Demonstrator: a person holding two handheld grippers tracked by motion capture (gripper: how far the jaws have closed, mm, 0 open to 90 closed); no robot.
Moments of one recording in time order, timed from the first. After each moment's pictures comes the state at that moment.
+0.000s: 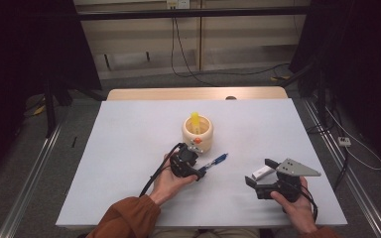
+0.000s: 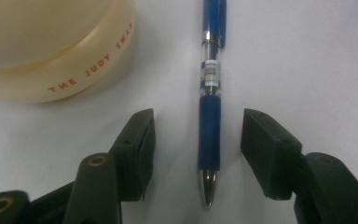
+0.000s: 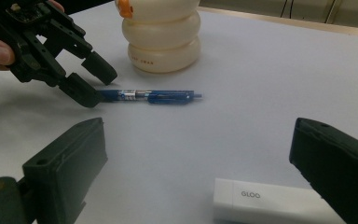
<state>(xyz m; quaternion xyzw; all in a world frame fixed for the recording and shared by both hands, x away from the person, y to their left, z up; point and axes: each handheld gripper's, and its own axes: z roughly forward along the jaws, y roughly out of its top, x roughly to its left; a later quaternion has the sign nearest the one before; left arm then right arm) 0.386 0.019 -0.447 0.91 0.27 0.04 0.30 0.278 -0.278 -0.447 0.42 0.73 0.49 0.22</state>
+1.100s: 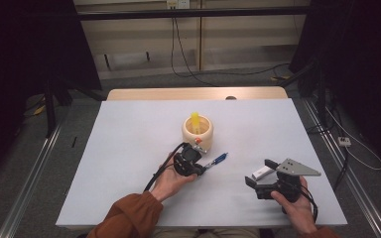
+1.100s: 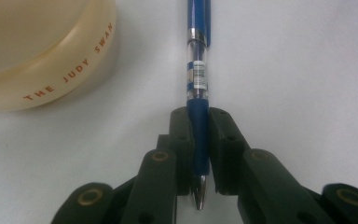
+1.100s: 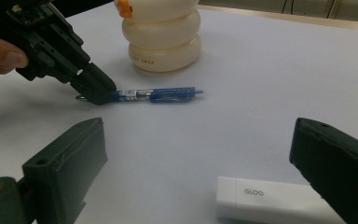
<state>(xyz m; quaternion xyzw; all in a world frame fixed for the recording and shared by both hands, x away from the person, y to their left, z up) 0.387 0.012 -0.443 0.92 0.26 0.02 0.29 0.277 -0.278 -0.447 0.43 0.73 0.50 0.21</state>
